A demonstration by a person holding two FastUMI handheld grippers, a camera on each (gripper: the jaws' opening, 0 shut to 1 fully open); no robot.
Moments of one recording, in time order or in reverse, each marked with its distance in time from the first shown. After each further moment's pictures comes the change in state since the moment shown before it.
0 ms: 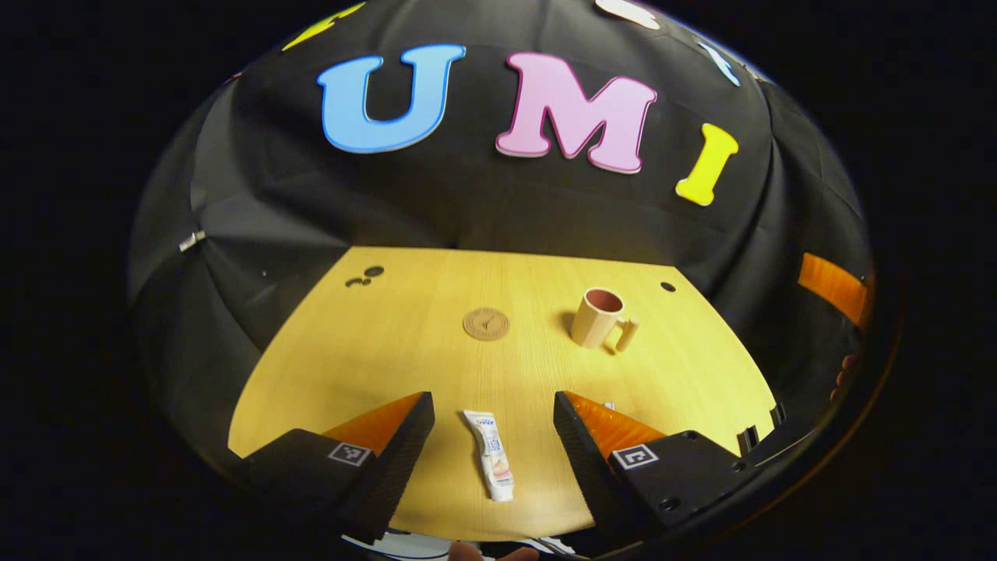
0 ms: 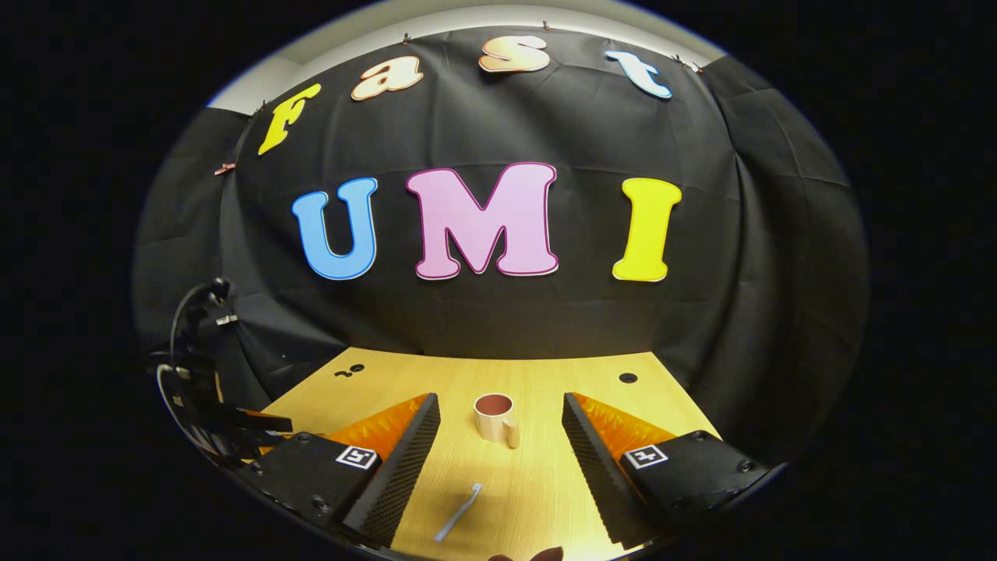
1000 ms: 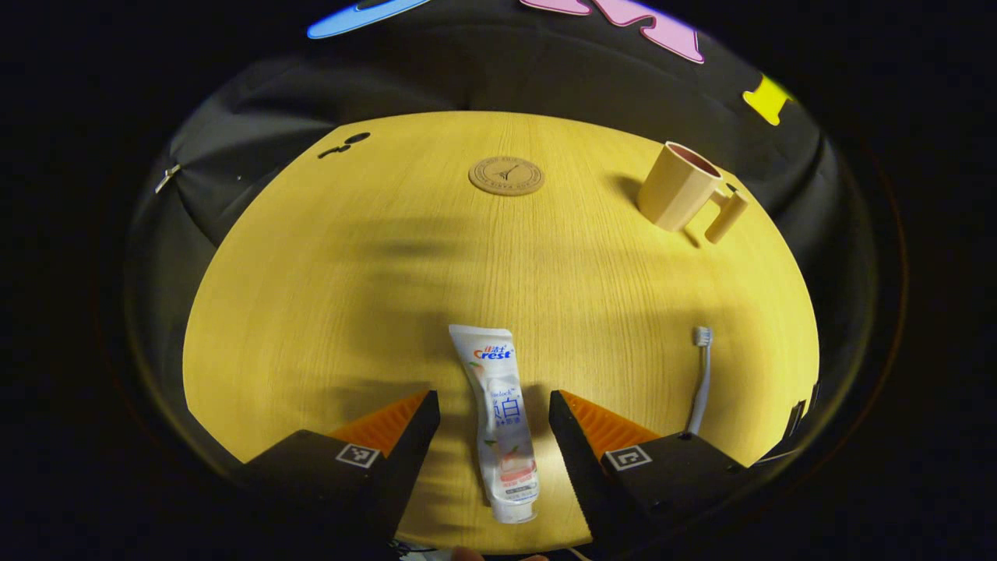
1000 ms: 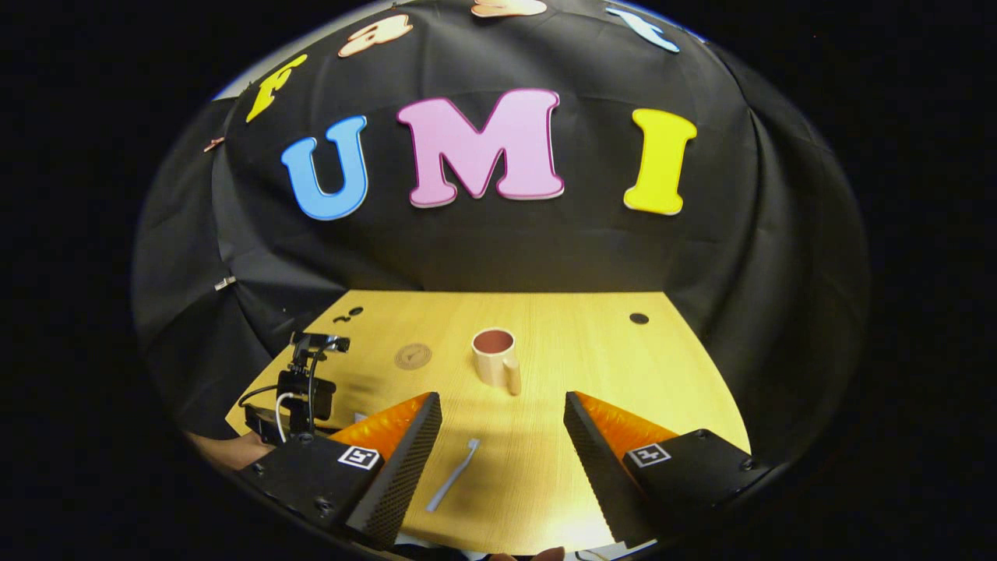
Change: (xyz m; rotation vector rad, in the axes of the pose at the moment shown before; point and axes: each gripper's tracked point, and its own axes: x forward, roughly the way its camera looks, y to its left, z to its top) left arm 0.124 0.019 -0.136 -0.032 0.417 0.087; right arm 0.020 -0.004 -0.085 0.024 0.295 0.034
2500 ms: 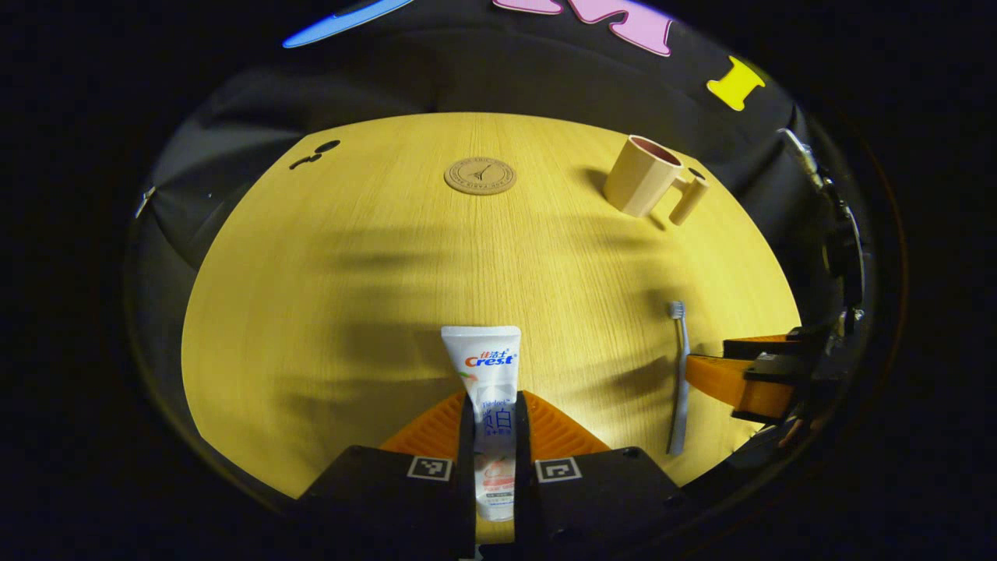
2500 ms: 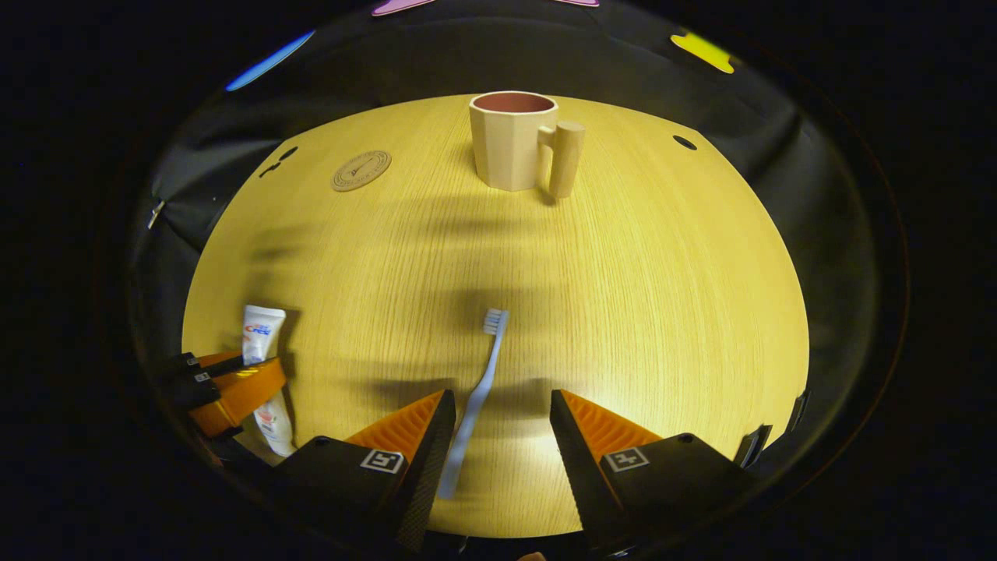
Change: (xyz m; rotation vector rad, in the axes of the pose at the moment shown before) left arm -0.031 0.008 0.001 0.099 -0.026 -0.128; right arm 0.120 0.044 -0.214 0.009 0.677 -0.145
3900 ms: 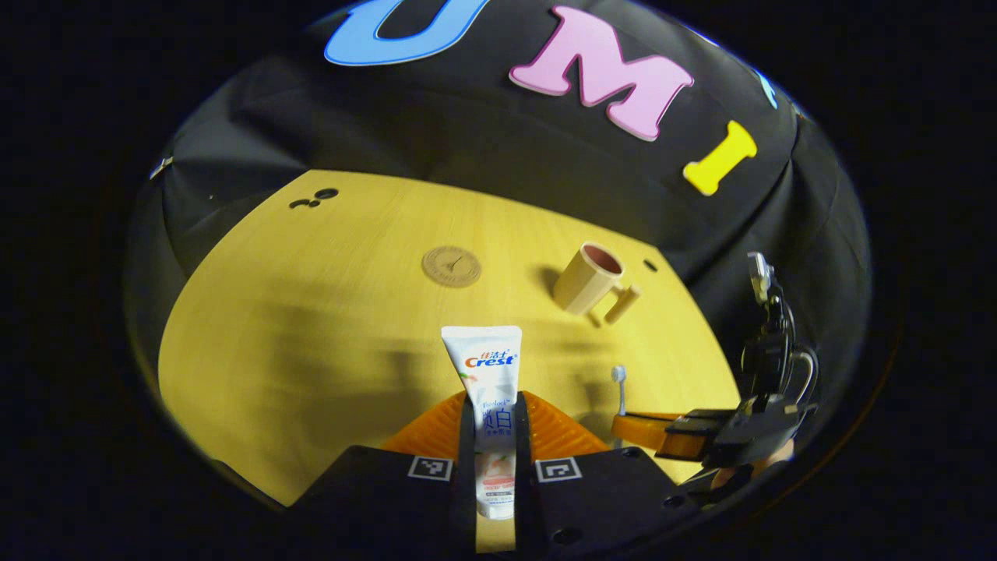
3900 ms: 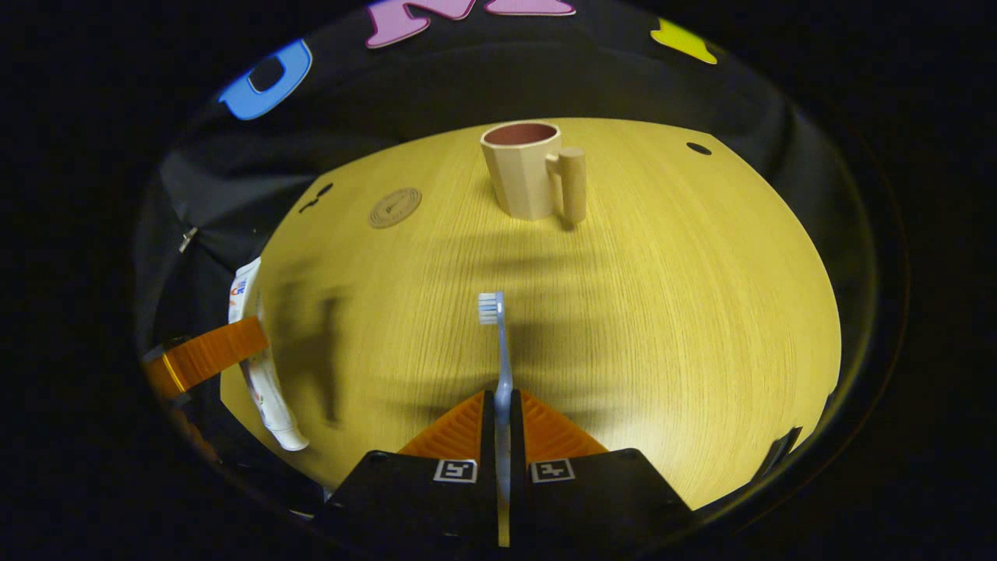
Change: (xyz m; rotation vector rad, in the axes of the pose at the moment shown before) left arm -0.053 -0.045 0.085 -0.154 -0.326 -0.188; right arm -0.031 0.005 0.029 0.098 -0.198 0.228
